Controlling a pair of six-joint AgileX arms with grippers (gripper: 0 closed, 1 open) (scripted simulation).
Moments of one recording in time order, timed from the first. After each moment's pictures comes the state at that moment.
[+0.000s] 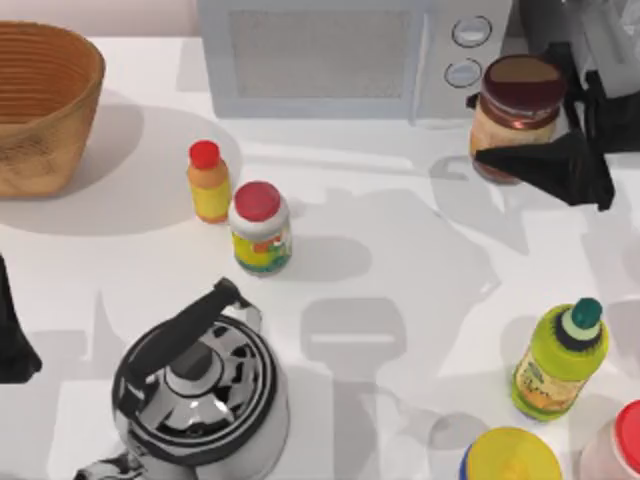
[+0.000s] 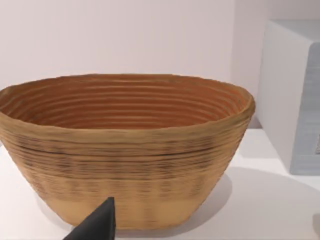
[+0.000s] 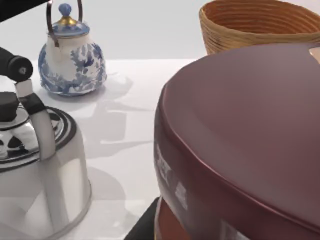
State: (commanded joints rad) left arm 0.00 0.00 0.00 0.00 0.00 0.00; right arm 0.06 1.98 1.24 -0.10 -1.44 -0.83
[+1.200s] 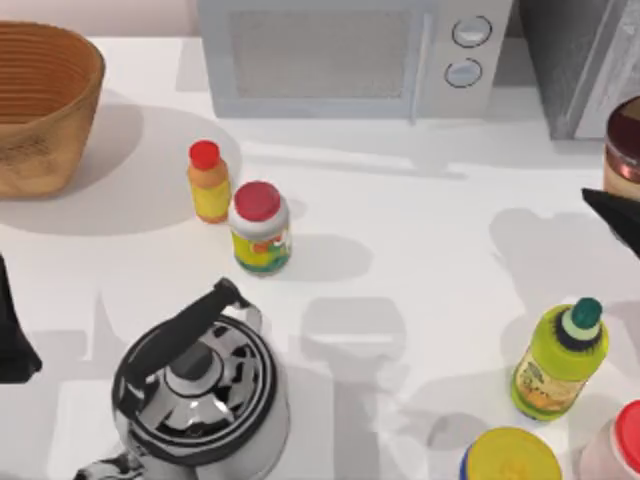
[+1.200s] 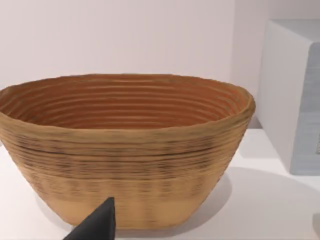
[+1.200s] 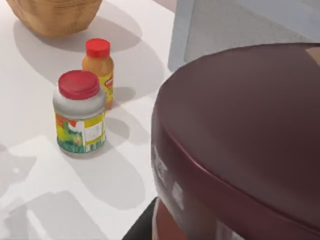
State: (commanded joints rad) left arm 0.00 0.00 0.00 0.00 0.00 0.00; right arm 0.03 0.98 0.61 -0.05 -0.72 -0.40
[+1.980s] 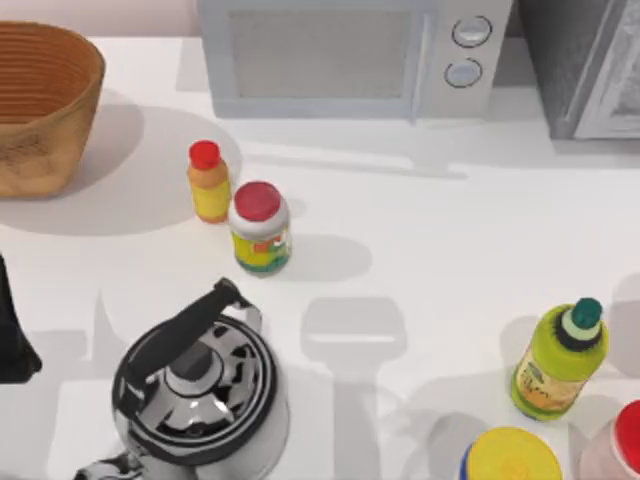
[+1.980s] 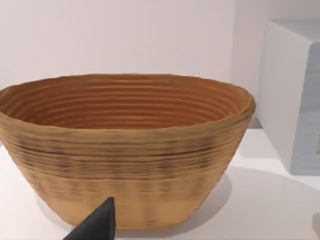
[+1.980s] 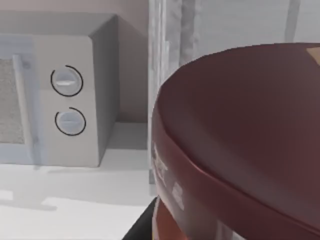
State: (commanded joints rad) left arm 0.00 0.00 0.00 0.00 0.00 0.00; right arm 0.00 0.04 0.03 0.00 -0.03 -0.02
